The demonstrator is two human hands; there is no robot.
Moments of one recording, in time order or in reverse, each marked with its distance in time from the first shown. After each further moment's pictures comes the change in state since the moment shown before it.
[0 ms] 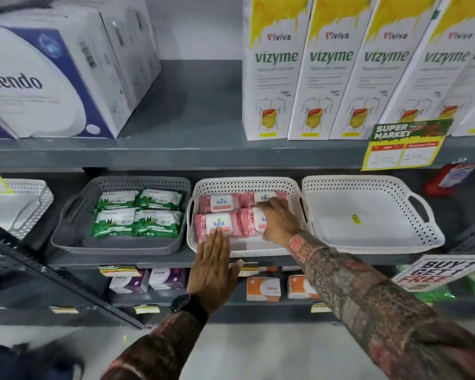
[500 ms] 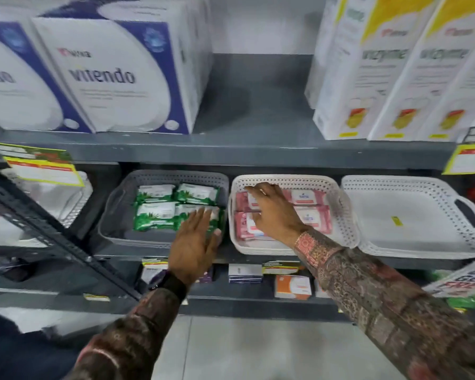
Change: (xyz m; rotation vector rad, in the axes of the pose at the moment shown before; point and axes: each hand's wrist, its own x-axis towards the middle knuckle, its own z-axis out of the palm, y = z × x) left_hand -0.005 -0.137 -0.068 -0.312 0.190 -0.109; right_hand 0.012 -0.130 -0.013 0.085 0.175 -0.247
